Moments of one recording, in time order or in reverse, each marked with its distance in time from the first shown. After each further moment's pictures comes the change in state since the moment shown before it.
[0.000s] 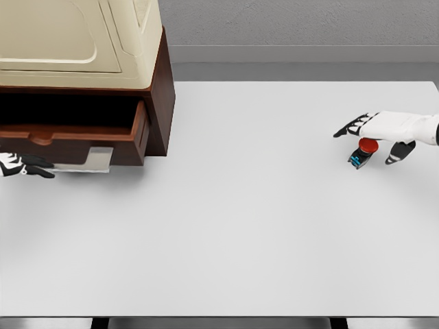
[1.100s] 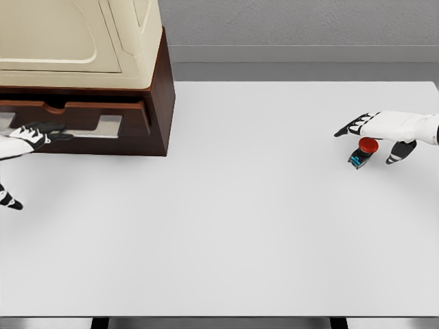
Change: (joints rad) left arm 0.003 -0.163 0.039 0.025 -0.098 0.238 0.075; right arm -0.002 0.000 -0.002 0.006 -0.001 0.000 0.000
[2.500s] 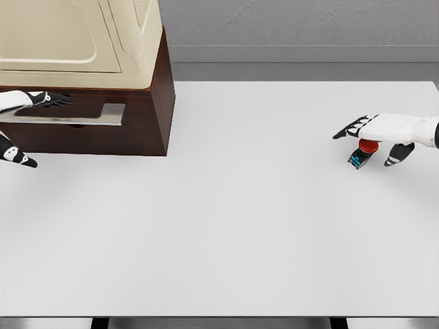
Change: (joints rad) left arm 0.000 -0.134 0.200 0.003 0.072 0.279 -0.025; right arm 0.009 0.005 -0.002 0.002 0.001 0.000 0.000
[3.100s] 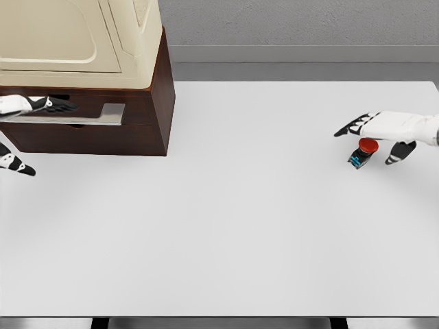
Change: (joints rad) left arm 0.005 0.046 0.006 -0.027 0.091 -0.084 -0.051; right arm 0.006 0.001 -0.017 -0.001 -0.001 0.000 0.000
